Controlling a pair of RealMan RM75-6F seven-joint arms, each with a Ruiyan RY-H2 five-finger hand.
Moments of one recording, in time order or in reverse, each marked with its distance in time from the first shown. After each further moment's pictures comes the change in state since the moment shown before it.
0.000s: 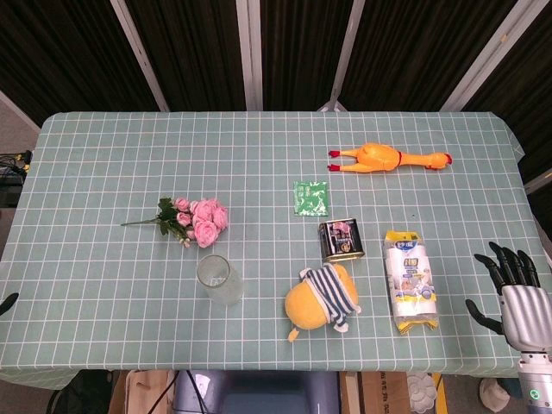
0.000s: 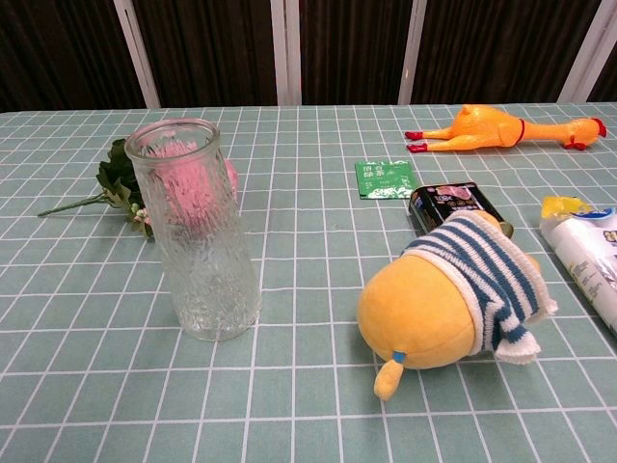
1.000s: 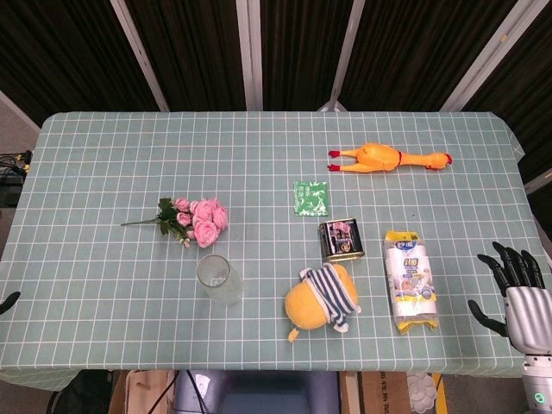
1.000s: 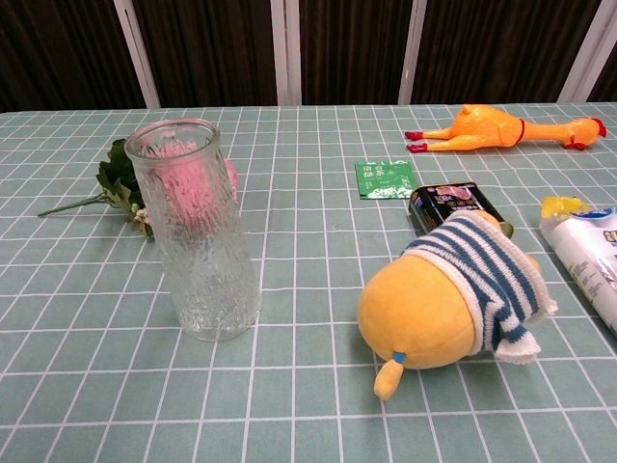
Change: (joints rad) left arm -0.010 -0.006 -0.002 0.007 -0.010 -0.022 0.007; right arm -0.009 0.014 -0.003 -0.002 -0.018 0.022 0.028
